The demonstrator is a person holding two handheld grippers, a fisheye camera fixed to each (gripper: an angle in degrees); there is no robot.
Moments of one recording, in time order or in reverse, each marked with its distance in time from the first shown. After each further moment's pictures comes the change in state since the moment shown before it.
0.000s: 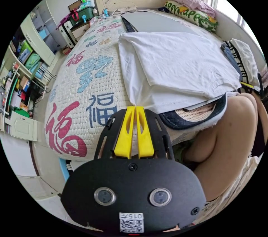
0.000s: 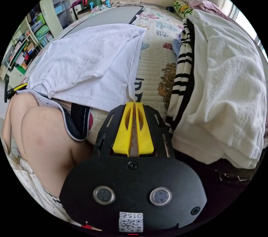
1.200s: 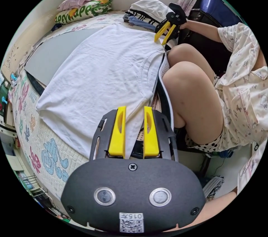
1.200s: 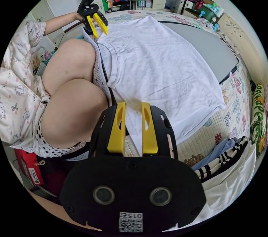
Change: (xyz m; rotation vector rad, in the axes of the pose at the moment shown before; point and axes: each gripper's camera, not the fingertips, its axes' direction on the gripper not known) left arm 0.176 -0.162 0.020 -0.041 0.502 0.852; right arm -0.092 -0.020 -0.103 -0.048 -0.314 -0.858
